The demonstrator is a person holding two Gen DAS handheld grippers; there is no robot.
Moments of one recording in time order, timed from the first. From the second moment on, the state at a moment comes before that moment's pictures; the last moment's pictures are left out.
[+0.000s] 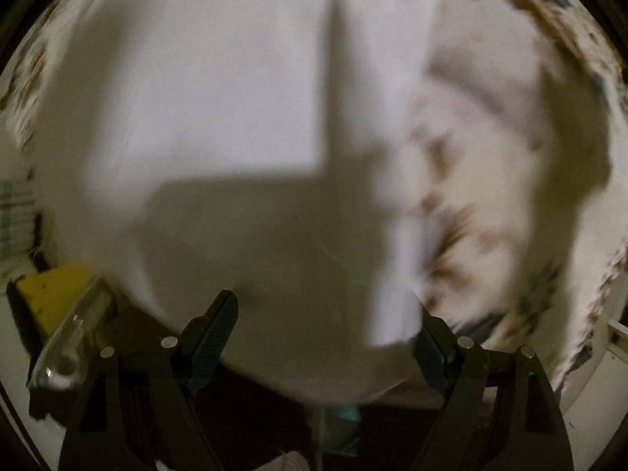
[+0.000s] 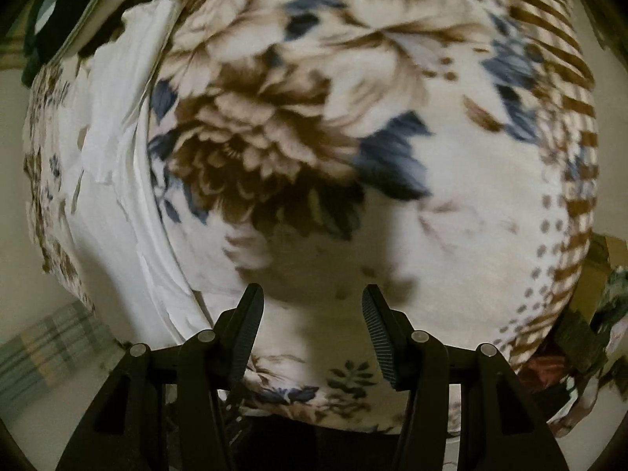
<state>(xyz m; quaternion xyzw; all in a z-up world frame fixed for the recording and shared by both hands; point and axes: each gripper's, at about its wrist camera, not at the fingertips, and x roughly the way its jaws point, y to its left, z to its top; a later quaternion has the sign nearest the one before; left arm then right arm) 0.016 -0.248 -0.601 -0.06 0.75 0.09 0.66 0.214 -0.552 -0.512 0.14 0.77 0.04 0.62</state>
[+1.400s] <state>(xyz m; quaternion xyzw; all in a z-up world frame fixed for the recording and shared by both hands) -0.007 -0.181 -0.501 -0.09 0.63 0.09 0.77 0.440 -0.439 -0.572 0.29 0.71 0.14 0.62</state>
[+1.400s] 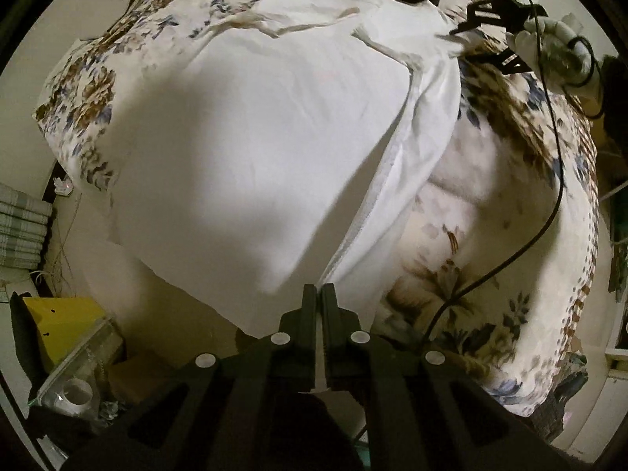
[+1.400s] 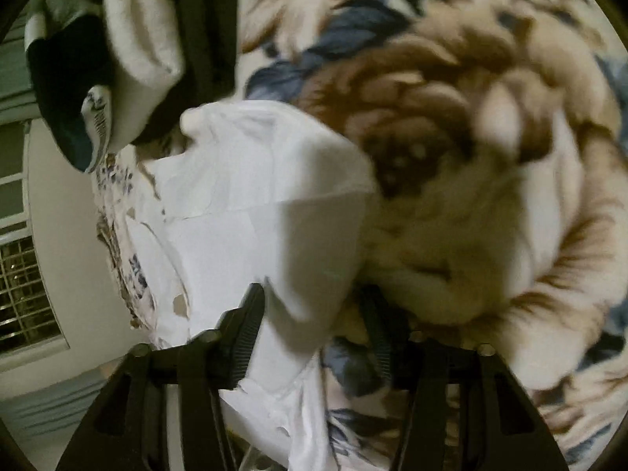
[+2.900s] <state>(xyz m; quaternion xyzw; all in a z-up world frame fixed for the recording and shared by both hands) 0.011 0.119 -0.591 -0.31 0.61 0.04 0.73 0.499 -0.057 -0.530 -0.04 0.71 0.05 0.70</state>
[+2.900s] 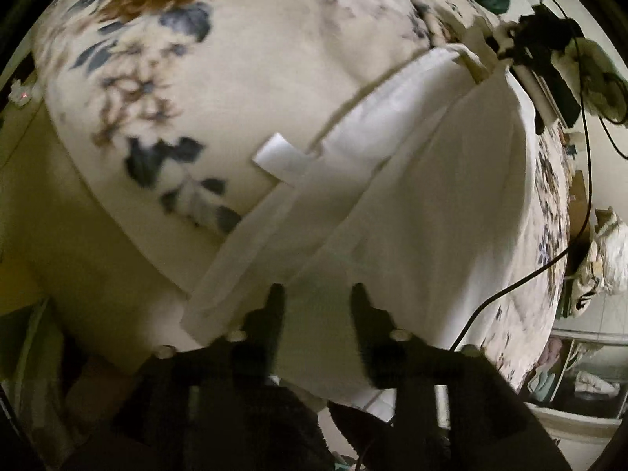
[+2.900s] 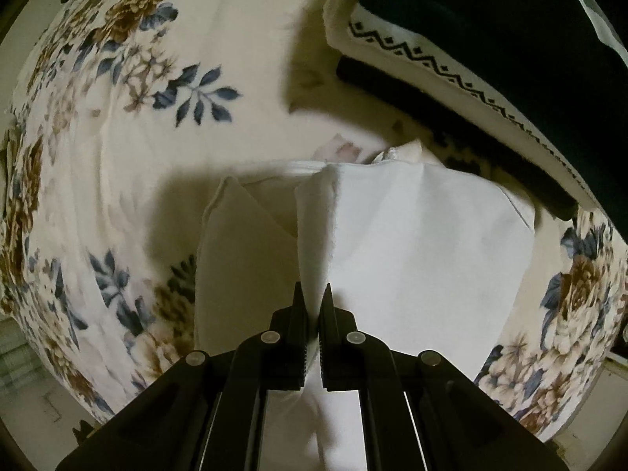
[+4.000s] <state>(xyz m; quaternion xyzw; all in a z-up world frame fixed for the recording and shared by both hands) -0.004 0.153 -0.580 -0.28 0.58 0.14 0.75 0.499 -0.010 -0.522 -0.06 0.71 0.09 0.70</state>
